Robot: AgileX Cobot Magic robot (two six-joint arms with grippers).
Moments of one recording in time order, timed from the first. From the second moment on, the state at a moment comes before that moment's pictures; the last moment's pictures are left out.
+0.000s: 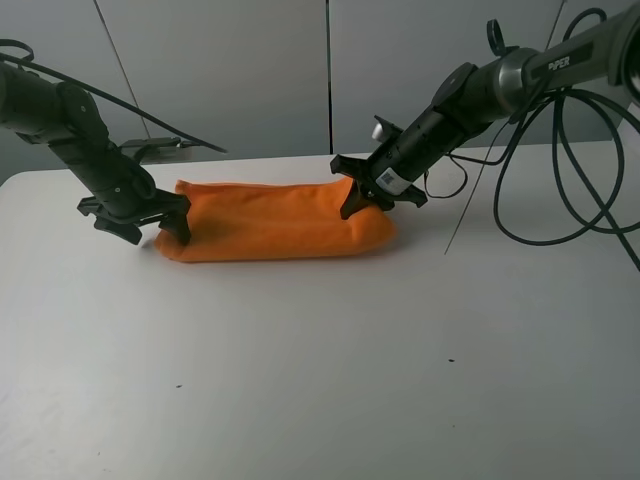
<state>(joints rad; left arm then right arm) -0.10 2.15 -1.36 -0.17 0.67 0.13 0.29 2.36 -1.63 0.79 0.84 -0.37</state>
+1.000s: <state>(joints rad) -0.10 2.15 -1.36 -0.20 0.64 0.13 0.28 2.30 -1.63 0.99 0.92 -0.33</state>
